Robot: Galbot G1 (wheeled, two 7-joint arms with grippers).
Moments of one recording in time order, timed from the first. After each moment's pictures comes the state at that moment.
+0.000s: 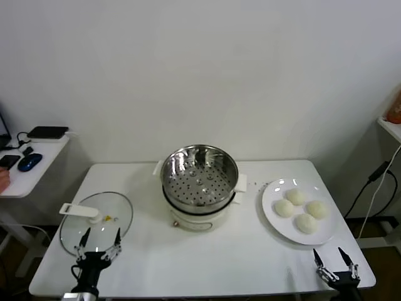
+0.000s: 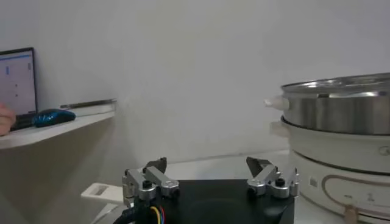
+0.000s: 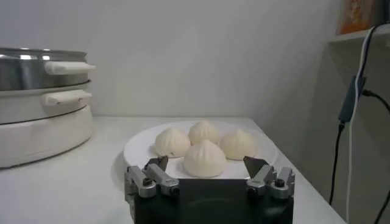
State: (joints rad) left arm 1.67 -1.53 -0.77 -1.93 -0.04 -0.18 0.12; right arm -1.71 1.14 0.78 1.69 0.48 0.28 -0.22
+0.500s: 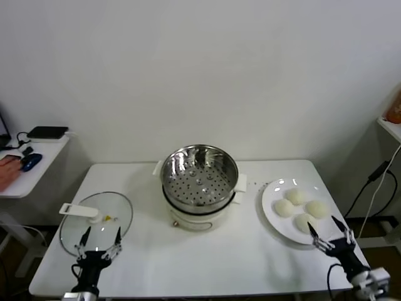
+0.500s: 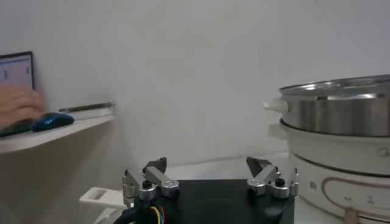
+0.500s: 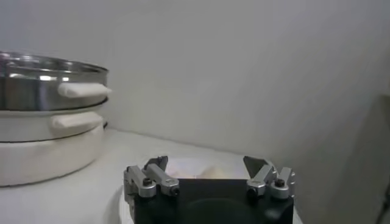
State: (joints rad) left arm 1.66 -1.53 -0.77 -1.92 -0.03 -0.19 0.11; right arm -1.43 0.86 0.69 1.71 0.40 0.08 -0.32
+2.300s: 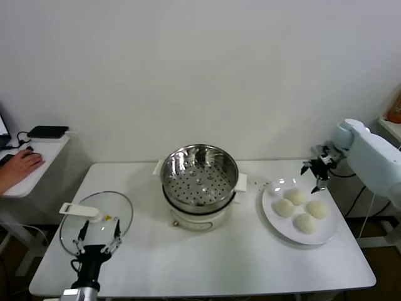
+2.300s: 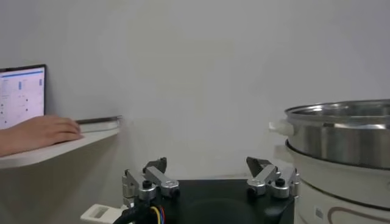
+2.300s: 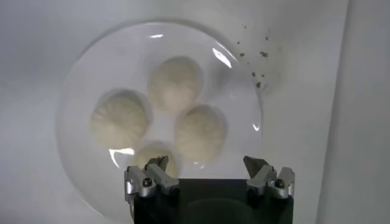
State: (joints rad) left arm 1.65 -1.54 -0.75 -1.96 -0.04 -0.18 0.08; right arm 0.17 0.95 -0.77 0.54 -0.20 0.28 -1.25
